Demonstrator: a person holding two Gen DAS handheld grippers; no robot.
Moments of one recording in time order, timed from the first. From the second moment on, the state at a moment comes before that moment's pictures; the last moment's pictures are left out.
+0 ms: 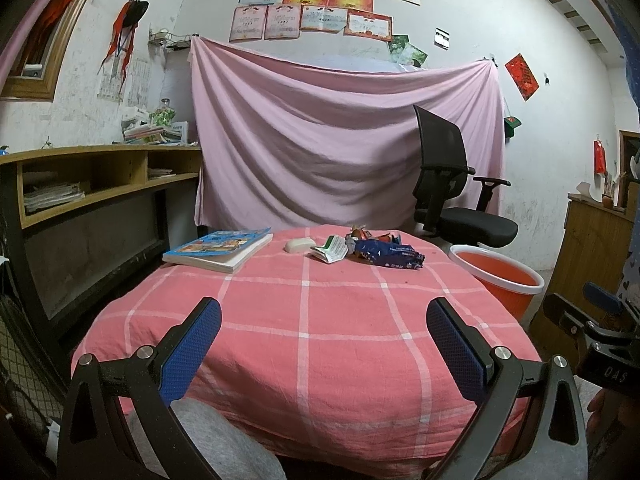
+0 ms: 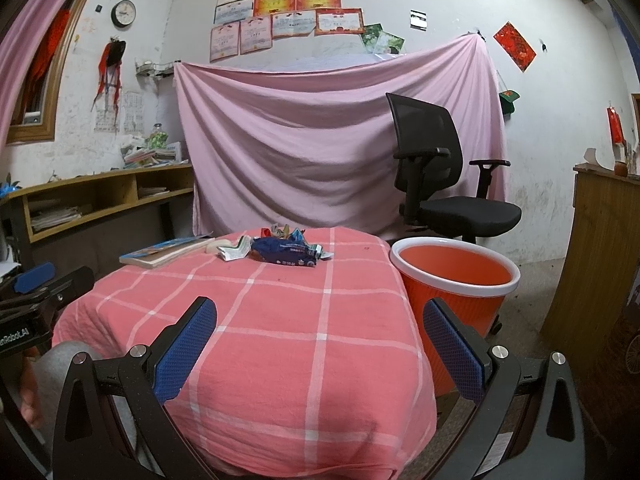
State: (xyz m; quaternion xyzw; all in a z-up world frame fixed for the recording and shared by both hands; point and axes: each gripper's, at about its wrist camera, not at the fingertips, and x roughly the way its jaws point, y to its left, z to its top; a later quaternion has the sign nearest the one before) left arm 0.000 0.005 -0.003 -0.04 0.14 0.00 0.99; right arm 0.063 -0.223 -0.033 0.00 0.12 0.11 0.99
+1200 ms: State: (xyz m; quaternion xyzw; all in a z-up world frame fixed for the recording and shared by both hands) left arm 0.115 0.002 0.011 -0.02 0.09 0.04 0.99; right arm 0.147 -0.247 -0.007 0.04 0.08 0.09 0.99
